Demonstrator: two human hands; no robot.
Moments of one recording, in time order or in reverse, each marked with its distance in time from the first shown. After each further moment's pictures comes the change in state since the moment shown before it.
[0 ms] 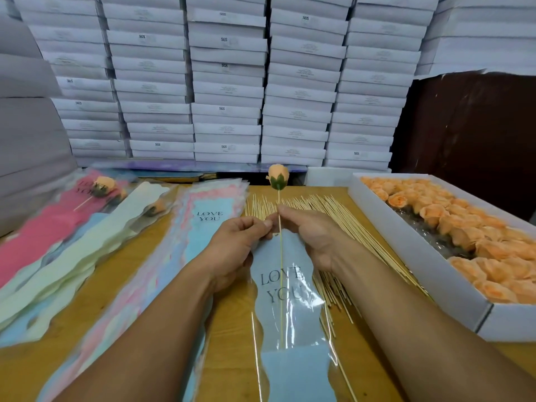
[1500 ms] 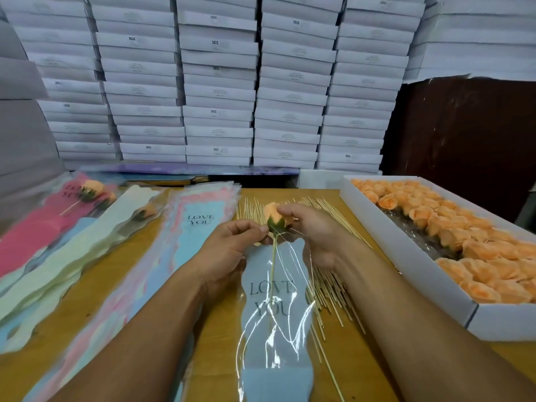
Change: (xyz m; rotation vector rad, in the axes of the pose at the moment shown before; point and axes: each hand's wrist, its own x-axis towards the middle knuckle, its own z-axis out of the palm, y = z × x) left_hand -0.003 0.001 0.003 -0.017 -0.095 0.054; right_hand -0.006 -0.010 -0.011 -0.167 0.011 -0.076
